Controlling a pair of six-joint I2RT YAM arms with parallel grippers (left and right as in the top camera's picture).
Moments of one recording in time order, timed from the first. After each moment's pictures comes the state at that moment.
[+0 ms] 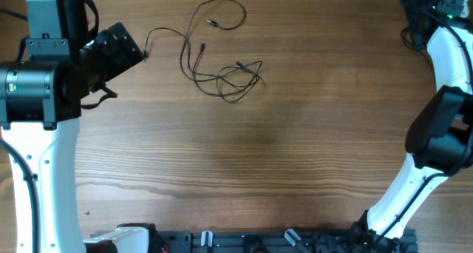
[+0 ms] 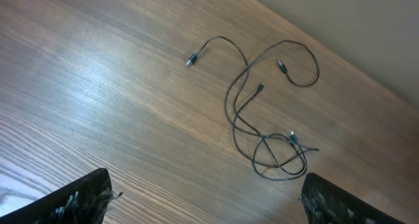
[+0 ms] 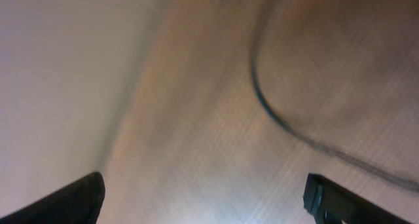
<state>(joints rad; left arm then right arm) -0.04 1.44 1.89 -1.36 -0.11 -0.53 -0.31 2.17 1.82 -0.50 0.01 0.89</state>
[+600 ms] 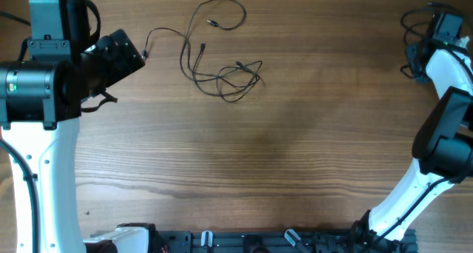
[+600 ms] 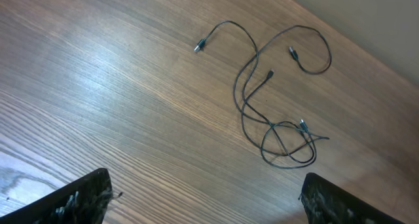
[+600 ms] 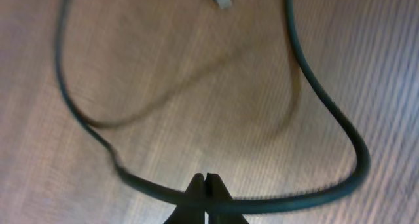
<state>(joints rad) -0.04 1.44 1.89 -1.41 -0.11 -0.53 -0.37 2.13 1.52 -0.44 0.23 0.89</state>
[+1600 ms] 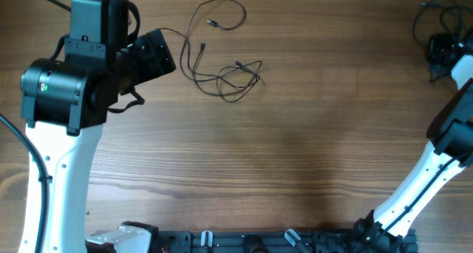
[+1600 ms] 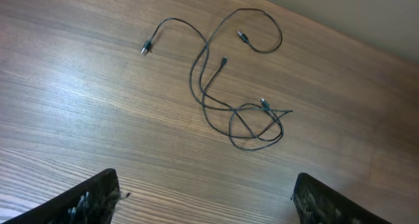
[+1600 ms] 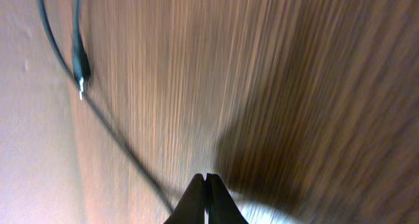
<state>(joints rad) -0.22 1.44 1.89 -1.35 -0.11 -0.50 -0.55 2.44 1.81 -0.22 -0.37 1.08</state>
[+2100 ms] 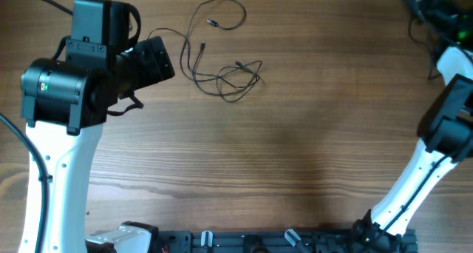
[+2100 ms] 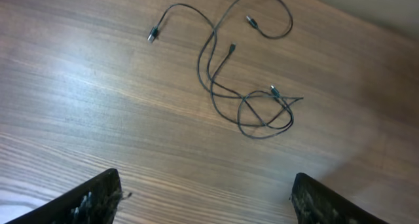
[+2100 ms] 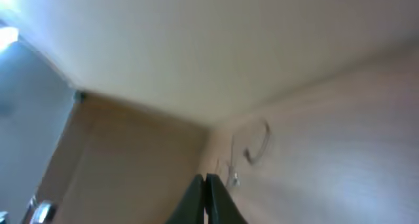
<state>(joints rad) -0.22 1.44 1.89 -1.40 -0.11 -0.49 -0.45 2.42 1.80 0.50 -1.41 1.06</state>
